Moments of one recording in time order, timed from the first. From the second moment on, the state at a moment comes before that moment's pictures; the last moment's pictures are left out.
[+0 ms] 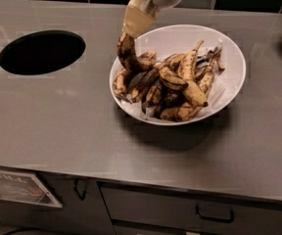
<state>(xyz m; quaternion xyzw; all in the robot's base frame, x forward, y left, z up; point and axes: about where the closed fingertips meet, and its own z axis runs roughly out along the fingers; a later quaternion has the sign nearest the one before) 0.515 0.011 1.040 -0.57 0.77 0.03 0.28</state>
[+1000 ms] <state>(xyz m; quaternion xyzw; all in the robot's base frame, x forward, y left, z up) 0.486 -0.016 1.081 -0.56 0.76 0.05 0.34</state>
